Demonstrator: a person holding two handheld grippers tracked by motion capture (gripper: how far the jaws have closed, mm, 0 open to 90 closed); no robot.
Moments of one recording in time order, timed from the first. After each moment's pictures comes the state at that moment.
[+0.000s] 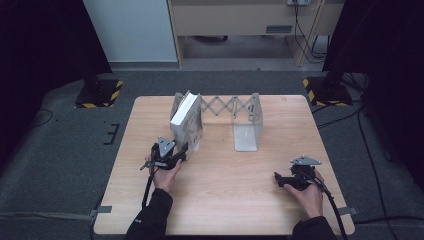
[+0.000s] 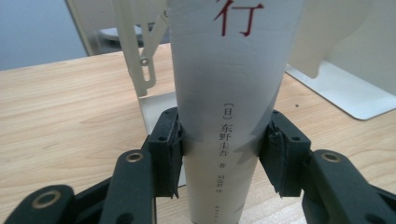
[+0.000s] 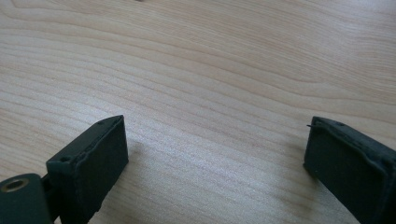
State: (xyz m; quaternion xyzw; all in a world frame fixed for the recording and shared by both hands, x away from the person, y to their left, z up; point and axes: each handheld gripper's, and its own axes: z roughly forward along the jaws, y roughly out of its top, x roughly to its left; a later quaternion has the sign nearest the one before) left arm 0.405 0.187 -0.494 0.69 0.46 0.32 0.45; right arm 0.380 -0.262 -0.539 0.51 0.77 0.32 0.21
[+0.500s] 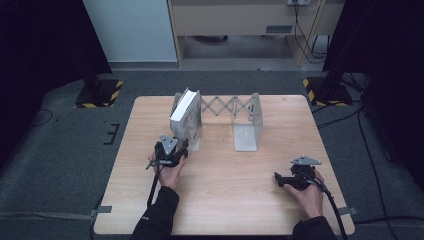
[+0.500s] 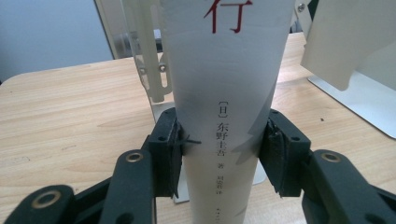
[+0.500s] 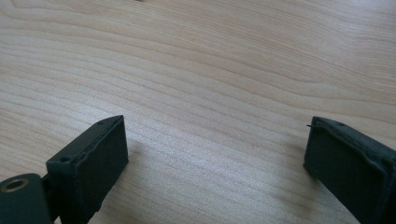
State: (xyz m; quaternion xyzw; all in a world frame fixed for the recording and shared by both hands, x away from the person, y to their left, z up) left arm 0.415 0.176 -0.497 0.67 0.49 0.35 0.44; right arm 0.380 -0.262 -0.539 0.51 0.77 0.32 0.21
